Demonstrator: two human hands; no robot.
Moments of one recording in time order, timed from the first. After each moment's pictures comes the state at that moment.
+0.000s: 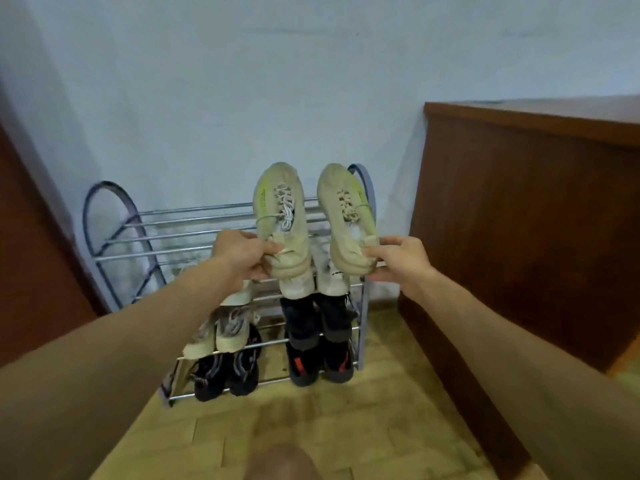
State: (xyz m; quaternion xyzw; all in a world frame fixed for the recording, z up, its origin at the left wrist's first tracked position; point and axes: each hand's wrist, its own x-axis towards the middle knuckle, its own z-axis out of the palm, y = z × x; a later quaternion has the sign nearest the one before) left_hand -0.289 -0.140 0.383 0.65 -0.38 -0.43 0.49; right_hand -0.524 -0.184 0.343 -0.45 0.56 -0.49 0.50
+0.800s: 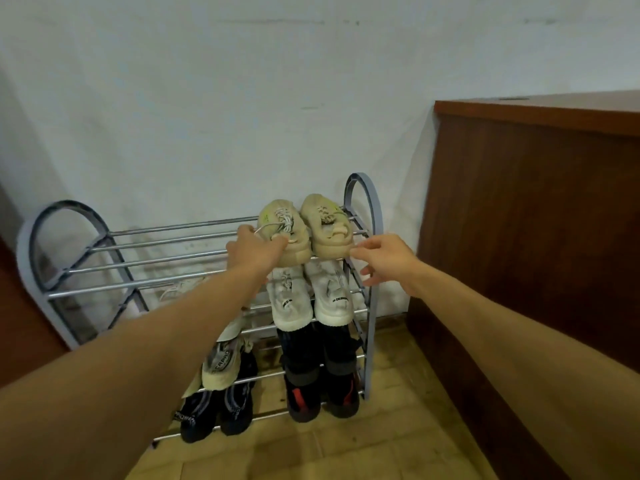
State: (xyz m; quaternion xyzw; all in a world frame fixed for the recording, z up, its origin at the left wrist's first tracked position) left_hand -0.305 -0.238 0.362 0.73 -0.43 -0.30 0.44; right_hand -0.514 -0.263 0.346 -0.60 0.59 -0.33 0.42
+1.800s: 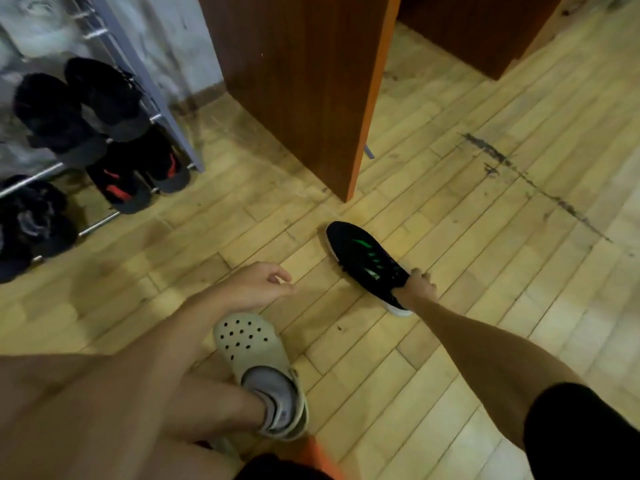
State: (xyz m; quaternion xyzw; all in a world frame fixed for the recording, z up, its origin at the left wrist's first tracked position) left_hand -0.497 0.049 0.067 0.52 -0.70 -0.47 -0.16; right_hand -0.774 0.169 -0.077 -0.27 0.89 0.00 0.36
